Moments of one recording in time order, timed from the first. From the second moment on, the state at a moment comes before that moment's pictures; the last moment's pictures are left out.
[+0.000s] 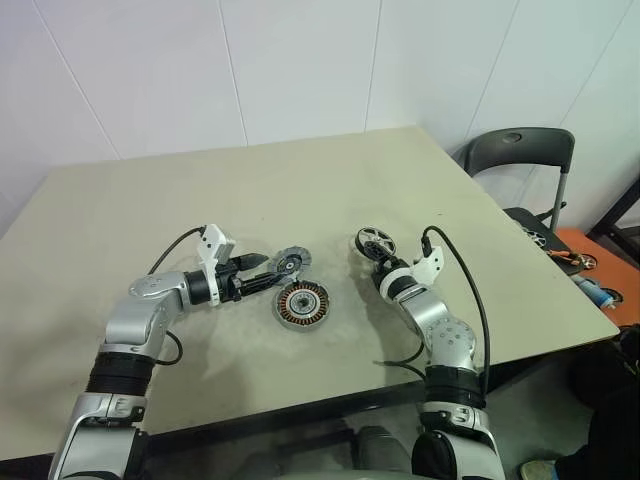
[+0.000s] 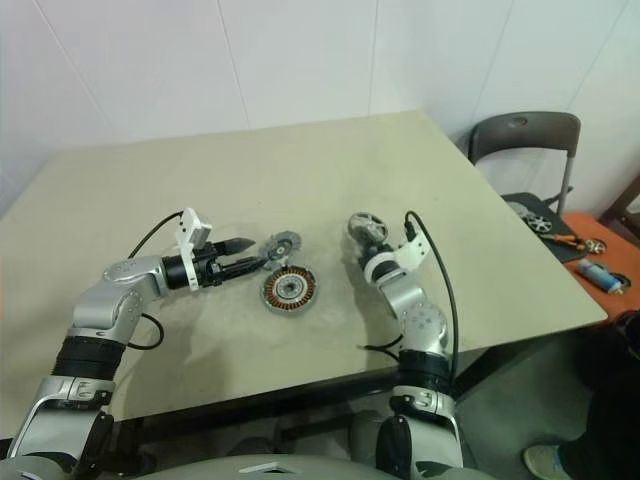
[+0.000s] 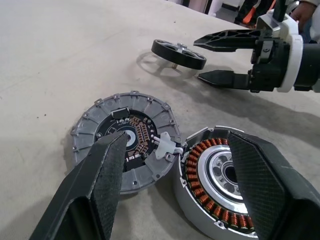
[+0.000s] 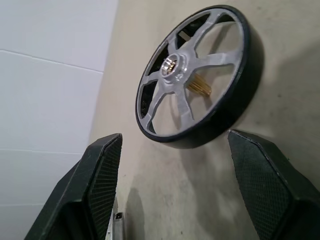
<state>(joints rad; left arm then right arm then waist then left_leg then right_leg) -0.40 0.50 0.01 0.19 -0.40 0.45 -1.00 -0.42 0.13 -0.37 0.22 0.96 0.57 -0.20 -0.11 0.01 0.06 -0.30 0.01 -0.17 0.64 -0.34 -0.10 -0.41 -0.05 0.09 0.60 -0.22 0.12</state>
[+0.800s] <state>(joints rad) -0.40 0.50 0.01 0.23 -0.40 0.42 -1.00 -0.47 0.10 -0.34 0.30 0.79 0.54 -0.11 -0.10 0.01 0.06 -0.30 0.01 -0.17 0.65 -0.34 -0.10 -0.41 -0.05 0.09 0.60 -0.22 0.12</state>
